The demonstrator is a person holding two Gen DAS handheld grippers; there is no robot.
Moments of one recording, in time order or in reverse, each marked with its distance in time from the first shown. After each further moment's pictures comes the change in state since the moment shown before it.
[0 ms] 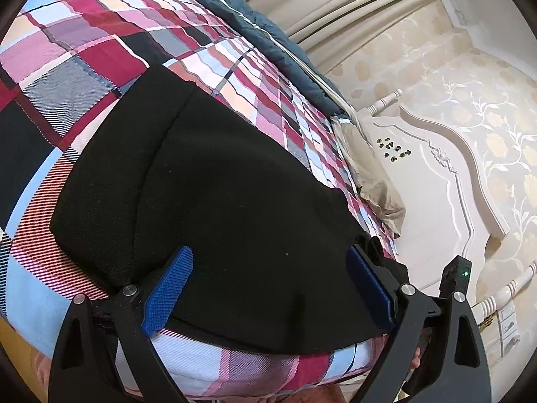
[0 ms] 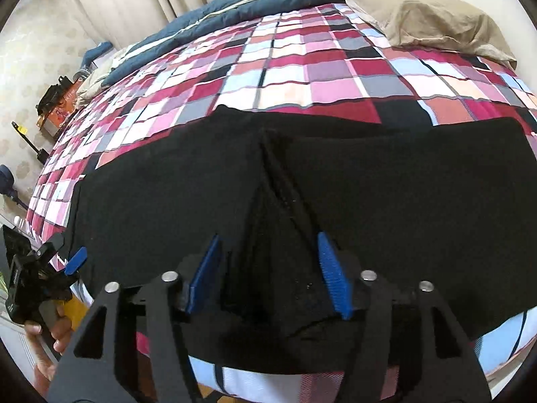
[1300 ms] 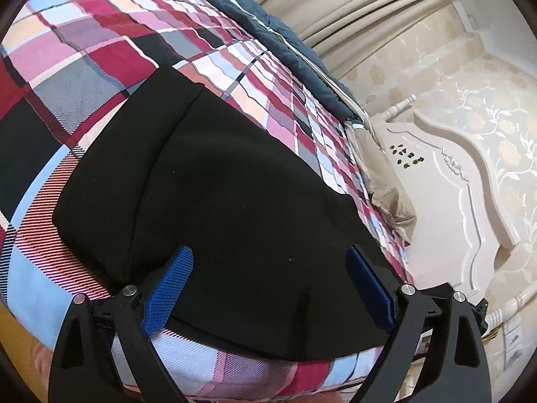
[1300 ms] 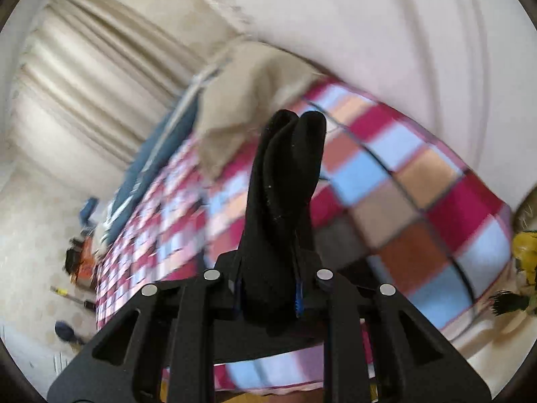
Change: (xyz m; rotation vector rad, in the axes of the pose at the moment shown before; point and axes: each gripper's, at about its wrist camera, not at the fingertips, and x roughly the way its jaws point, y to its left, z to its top) left arm 0.003 -0.001 0.002 -0.038 -0.012 0.052; right arm -0.228 -0.359 0.047 0.515 -0.259 0.117
